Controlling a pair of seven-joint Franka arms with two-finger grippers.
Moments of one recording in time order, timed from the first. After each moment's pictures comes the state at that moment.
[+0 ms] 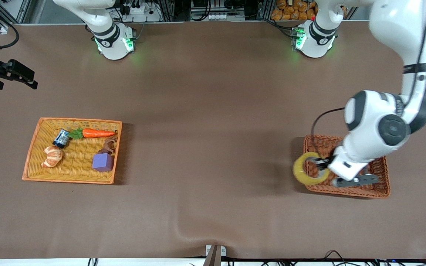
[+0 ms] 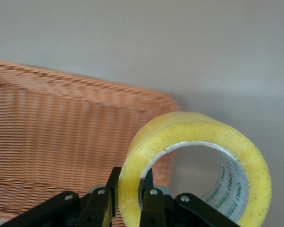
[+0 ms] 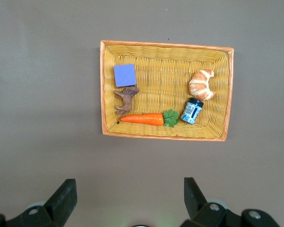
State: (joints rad) left arm -0.08 0.47 -0.05 -1.62 0.01 2.10 -0.20; right arm -0.05 -0.05 0.05 -1.55 0.00 1.46 0.00
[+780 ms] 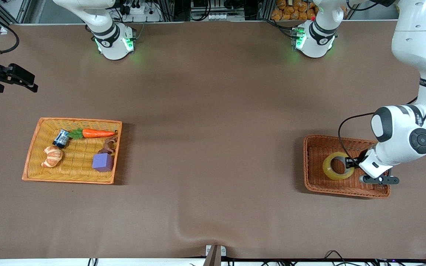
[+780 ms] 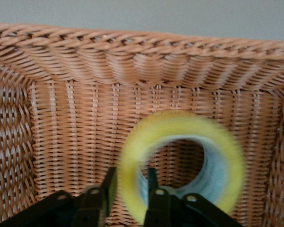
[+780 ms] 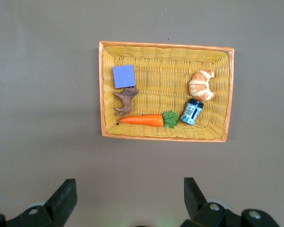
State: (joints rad) left arm 0.11 0.57 -0.06 -1.77 0.01 2.35 0.11; right arm -0.05 -0.03 0.05 -1.54 0.00 1.46 0.00
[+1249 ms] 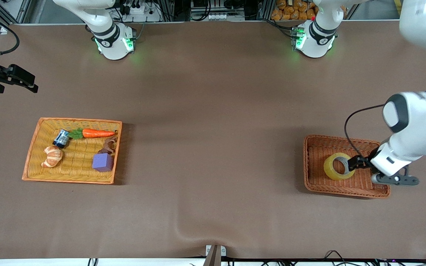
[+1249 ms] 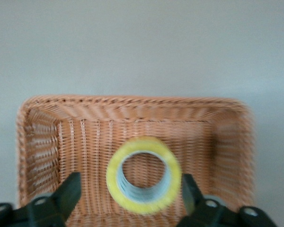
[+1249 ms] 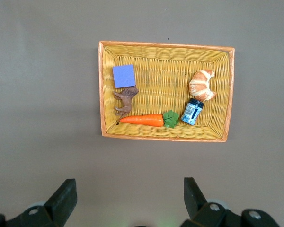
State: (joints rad) left arm 0.10 0.38 -0.11 -1.69 0.01 2.21 0.11; right arm -0.05 -0.02 0.05 -1.54 0.00 1.46 0.00
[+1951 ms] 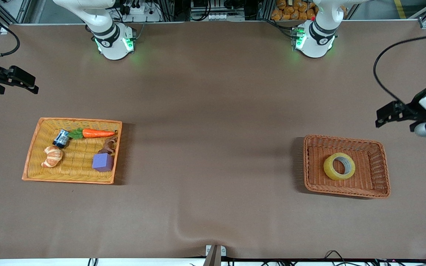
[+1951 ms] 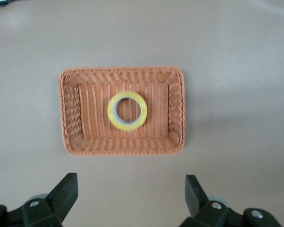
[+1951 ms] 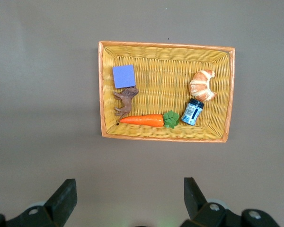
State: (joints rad) left arm 0.09 0.15 -0.15 -1.42 0.01 1.62 0.07; right arm -0.05 -0.02 0.05 -1.53 0.00 1.46 0.00
